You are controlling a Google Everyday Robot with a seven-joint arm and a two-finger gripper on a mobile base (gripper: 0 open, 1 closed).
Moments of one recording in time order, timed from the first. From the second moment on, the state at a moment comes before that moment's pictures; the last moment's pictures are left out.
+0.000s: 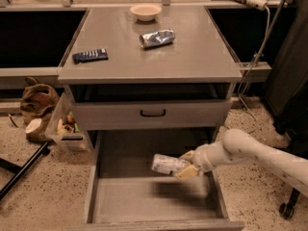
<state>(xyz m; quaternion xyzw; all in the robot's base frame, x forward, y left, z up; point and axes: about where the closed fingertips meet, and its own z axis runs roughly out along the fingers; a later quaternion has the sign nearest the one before) 0.556 -0.120 0.463 -0.52 0.77 0.27 0.27</state>
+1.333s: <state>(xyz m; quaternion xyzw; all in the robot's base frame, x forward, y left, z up) 0.616 -0.138 0.580 -0.53 0.75 0.22 0.32</state>
